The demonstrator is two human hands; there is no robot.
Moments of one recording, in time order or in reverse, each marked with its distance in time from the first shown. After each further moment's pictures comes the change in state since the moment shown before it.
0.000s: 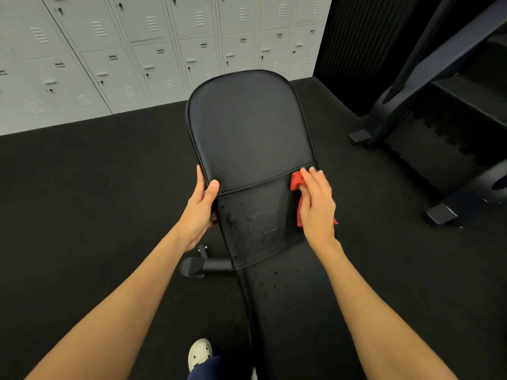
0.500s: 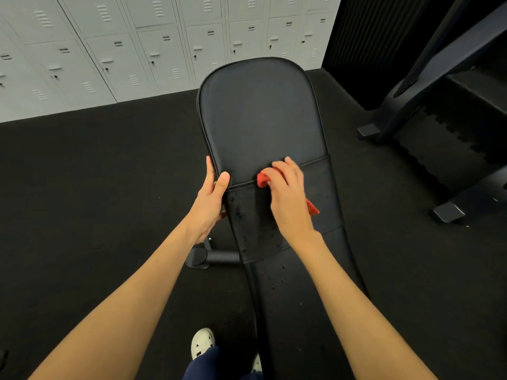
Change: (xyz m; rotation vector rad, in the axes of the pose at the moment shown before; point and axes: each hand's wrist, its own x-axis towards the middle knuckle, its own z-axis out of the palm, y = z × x) left_hand 0.000 0.001 0.003 0.032 0.027 0.026; right_hand -0.007 -0.044 0.045 -0.093 -0.103 -0.335
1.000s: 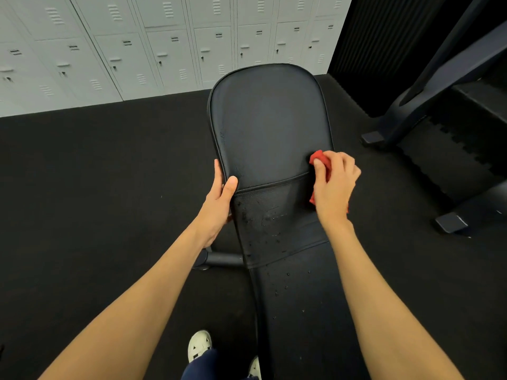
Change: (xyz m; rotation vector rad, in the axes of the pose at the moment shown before) left_hand 0.000 0.001 0.002 0.038 0.035 -0.020; right_hand 0.034 0.036 -0.034 0.041 0.194 0.465
